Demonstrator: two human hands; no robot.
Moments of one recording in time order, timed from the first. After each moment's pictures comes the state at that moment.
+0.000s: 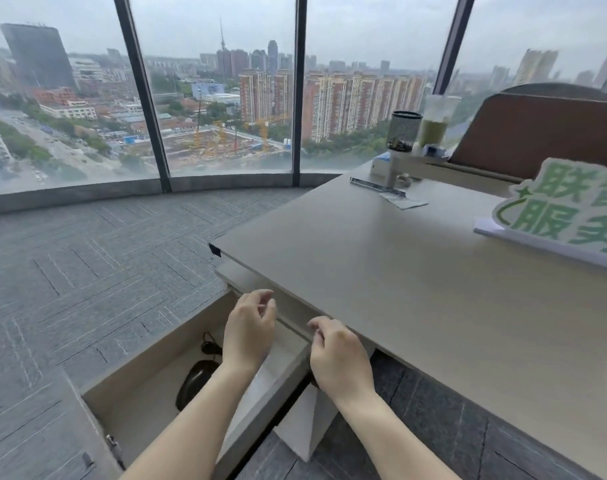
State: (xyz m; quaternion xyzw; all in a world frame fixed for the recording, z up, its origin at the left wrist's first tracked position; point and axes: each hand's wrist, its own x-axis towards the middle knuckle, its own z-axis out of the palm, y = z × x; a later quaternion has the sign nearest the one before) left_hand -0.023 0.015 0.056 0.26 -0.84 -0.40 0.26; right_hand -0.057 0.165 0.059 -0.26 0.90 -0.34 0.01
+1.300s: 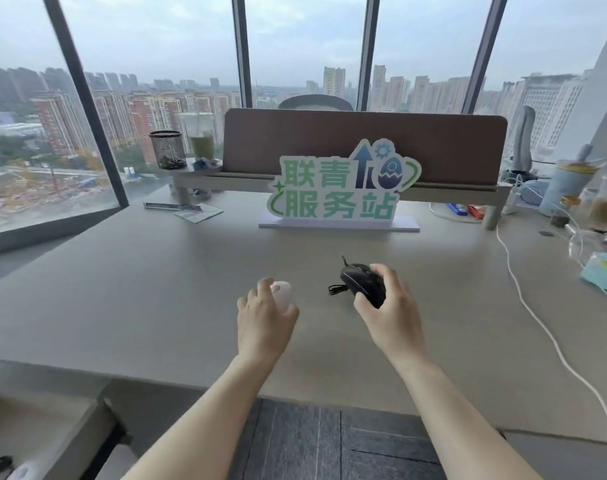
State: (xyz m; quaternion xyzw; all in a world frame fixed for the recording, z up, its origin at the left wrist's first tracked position) left_hand -0.150 0.366 0.095 0.06 -0.91 -0.38 0.17; right_hand -0.125 0.560 0.118 0.02 0.88 -0.41 -0.25
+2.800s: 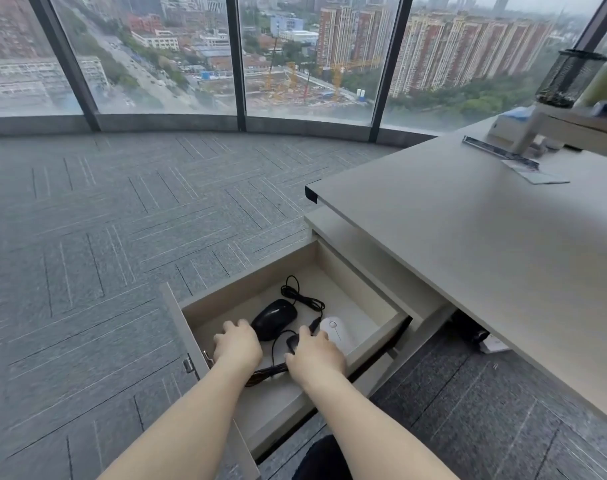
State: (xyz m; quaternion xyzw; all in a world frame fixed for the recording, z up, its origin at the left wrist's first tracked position) left_hand 0.079 -0.101 -0.084 0.53 -0.81 -0.19 -0.15; right_hand 0.008 0.017 -0.063 -0.32 0.92 -0.05 0.24
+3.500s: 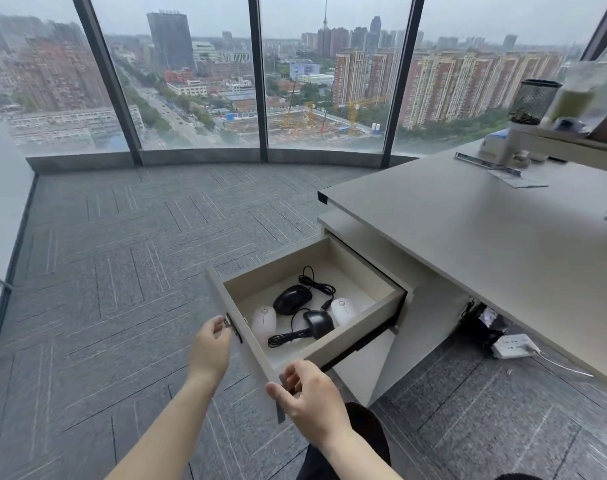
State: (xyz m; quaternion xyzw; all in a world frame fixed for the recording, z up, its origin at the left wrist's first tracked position) left_hand 0.228 -0.040 -0.030 0.52 -0.67 -0.47 0.25; right_hand 0.135 0.134 -0.052 -0.42 0.80 -0.37 0.20
